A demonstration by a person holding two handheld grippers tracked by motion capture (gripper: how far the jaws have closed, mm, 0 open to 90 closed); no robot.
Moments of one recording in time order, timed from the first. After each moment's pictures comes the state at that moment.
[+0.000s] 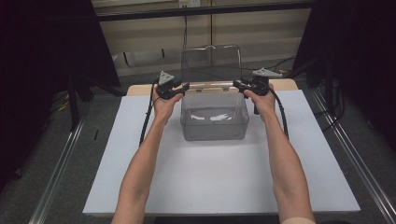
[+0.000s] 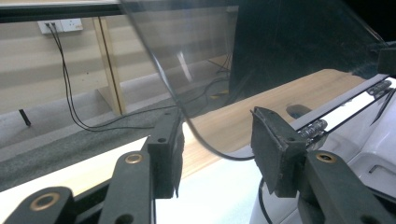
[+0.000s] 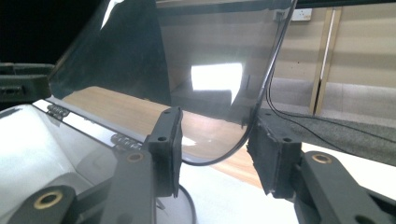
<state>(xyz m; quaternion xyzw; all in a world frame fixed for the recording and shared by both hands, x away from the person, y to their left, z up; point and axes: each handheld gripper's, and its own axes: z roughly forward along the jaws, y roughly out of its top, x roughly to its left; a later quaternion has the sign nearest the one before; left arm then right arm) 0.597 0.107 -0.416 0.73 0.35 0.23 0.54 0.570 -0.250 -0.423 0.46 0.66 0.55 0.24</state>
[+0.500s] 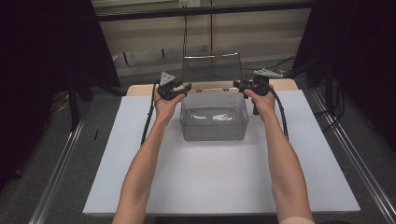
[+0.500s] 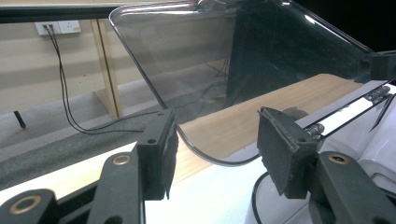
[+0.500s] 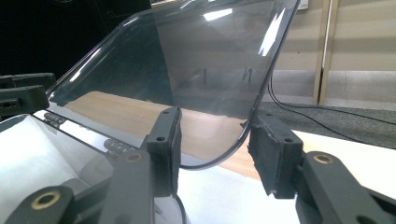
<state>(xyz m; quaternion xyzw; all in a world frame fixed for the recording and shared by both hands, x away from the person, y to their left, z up) 0.597 0.104 -0.419 0.72 0.35 0.23 0.55 0.572 -0.251 -0.426 0.48 0.64 0.55 0.23</state>
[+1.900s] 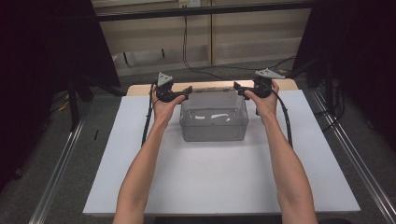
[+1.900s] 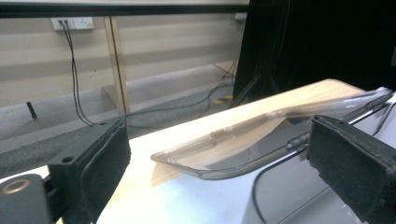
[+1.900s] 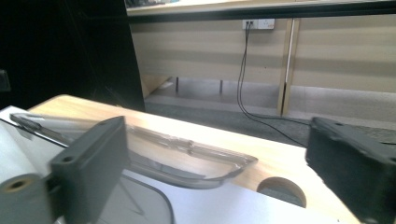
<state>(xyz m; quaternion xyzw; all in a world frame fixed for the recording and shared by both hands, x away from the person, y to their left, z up) 0.583 0.110 -0.411 0.71 0.38 0.23 0.55 0.553 -0.250 -0.413 0.48 0.63 0.53 0.29</state>
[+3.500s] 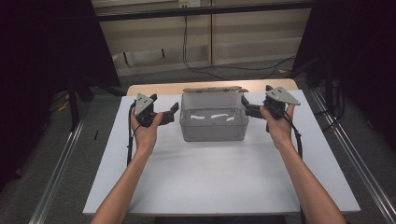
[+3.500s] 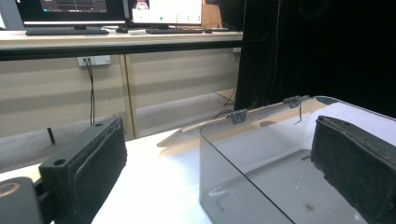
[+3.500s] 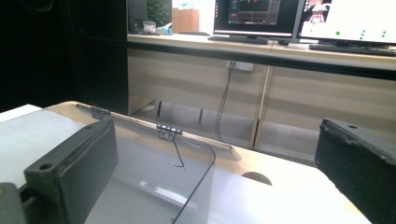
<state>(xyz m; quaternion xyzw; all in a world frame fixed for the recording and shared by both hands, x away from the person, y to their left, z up) 0.471 0.157 -0.391 0.67 0.35 0.28 0.59 0.442 -0.246 -0.389 0.43 0.61 0.53 0.40</state>
